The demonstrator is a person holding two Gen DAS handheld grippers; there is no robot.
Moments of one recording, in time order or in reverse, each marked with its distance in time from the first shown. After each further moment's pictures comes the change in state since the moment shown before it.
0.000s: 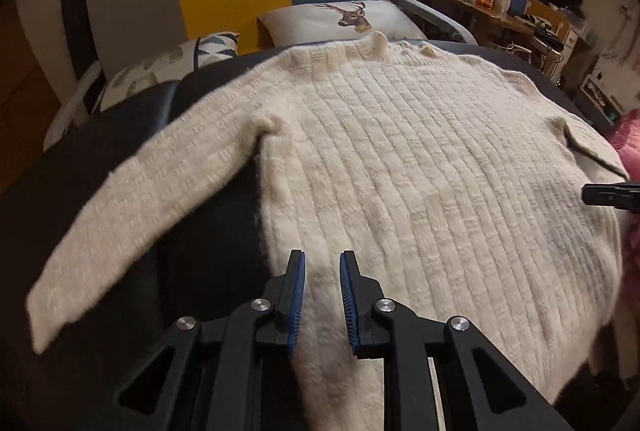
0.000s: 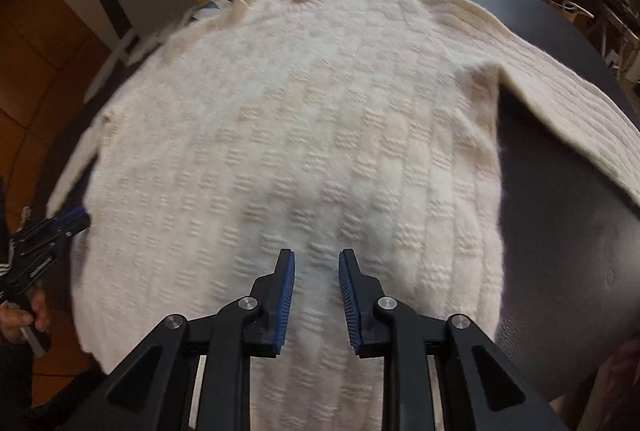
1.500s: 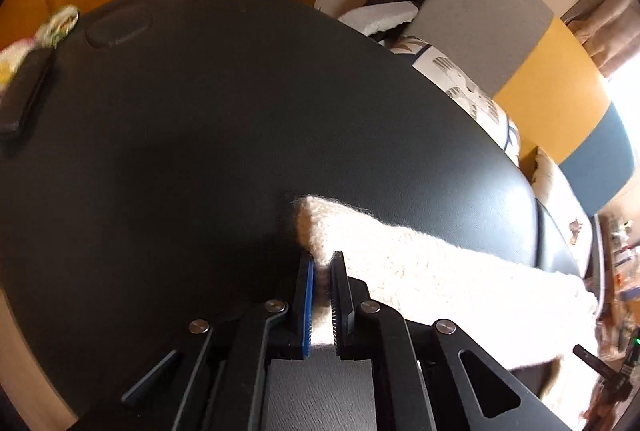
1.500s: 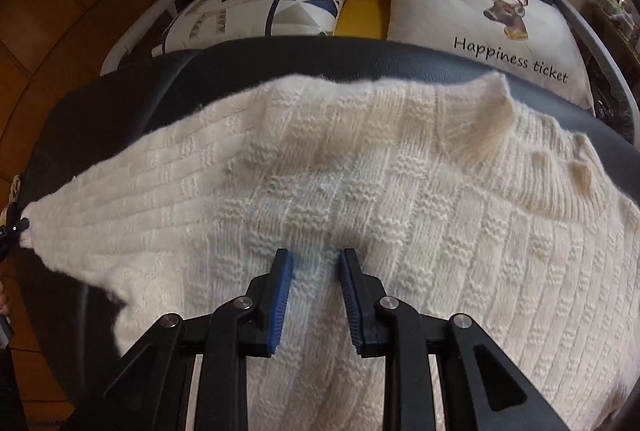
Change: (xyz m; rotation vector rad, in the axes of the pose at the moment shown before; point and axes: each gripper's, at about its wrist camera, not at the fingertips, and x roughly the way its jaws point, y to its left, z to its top) left arm -0.028 0.399 -0.079 -0.935 -0.083 0.264; right arm 0.129 0.234 0.210 -0.290 0.035 0.064
